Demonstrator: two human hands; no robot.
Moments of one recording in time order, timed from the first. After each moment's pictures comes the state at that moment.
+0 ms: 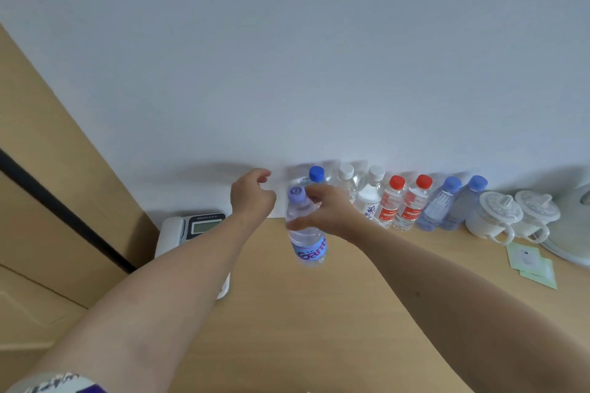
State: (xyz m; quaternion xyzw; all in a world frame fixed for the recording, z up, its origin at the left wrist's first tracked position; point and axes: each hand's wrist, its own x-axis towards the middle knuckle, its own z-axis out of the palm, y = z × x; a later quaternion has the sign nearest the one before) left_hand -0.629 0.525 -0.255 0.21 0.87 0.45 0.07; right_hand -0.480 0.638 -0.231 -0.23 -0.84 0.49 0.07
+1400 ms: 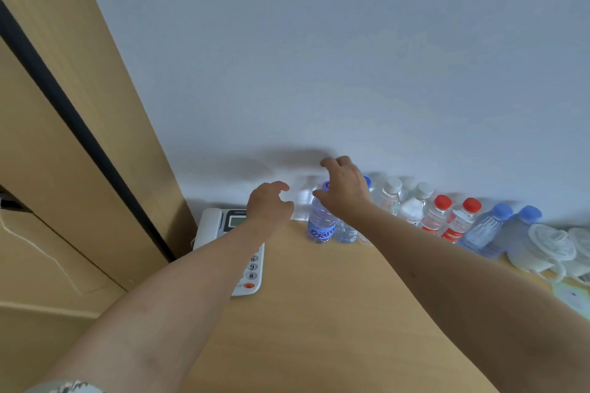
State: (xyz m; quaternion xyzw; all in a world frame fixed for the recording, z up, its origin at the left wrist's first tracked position) left_hand -0.653 0.471 -0.258 0.21 0.90 0.37 0.13; right_hand -0.563 0.618 -0.219 -0.24 -0.95 0.19 0.11
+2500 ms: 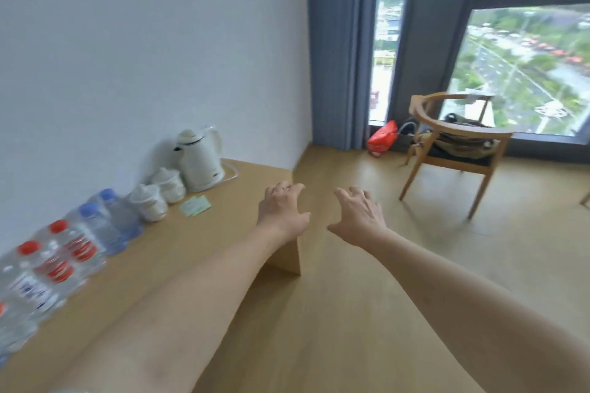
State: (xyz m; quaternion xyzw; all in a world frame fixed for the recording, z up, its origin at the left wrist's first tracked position) left_hand 0.002 0.590 -0.207 0.83 0.53 0.13 0.14; right_hand 0.162 0.520 -0.217 -0.80 -0.58 0.10 0.12
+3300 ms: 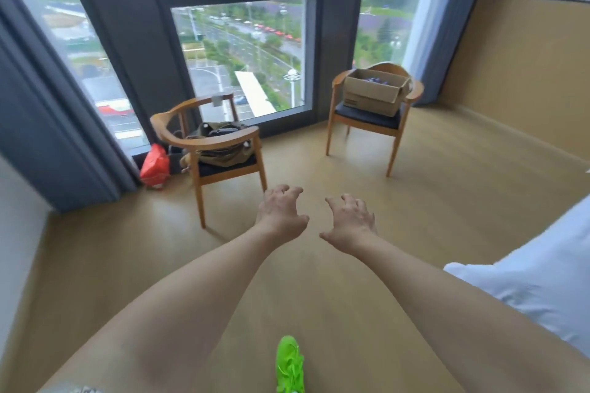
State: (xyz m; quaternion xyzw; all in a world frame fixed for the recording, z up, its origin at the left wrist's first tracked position) left_hand 0.623 0.524 -0.236 0.96 0.16 0.00 0.23; right_hand 0.676 0.372 -0.253 -0.97 -0.18 0.10 0.10
